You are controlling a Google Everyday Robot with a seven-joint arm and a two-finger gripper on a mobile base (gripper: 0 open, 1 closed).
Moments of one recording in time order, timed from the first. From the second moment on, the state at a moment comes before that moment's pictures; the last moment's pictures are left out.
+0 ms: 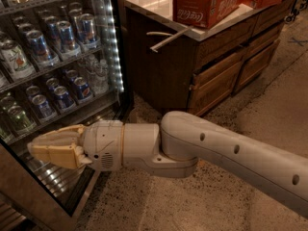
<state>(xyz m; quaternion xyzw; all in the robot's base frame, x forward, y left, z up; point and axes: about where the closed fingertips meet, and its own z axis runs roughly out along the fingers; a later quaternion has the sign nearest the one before) 0.365 0.199 0.903 -0.42 0.54 0.59 0.44</state>
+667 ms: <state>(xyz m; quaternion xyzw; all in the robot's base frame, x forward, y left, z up) 0.239 0.220 0.924 -0.40 0.49 0.64 0.43</state>
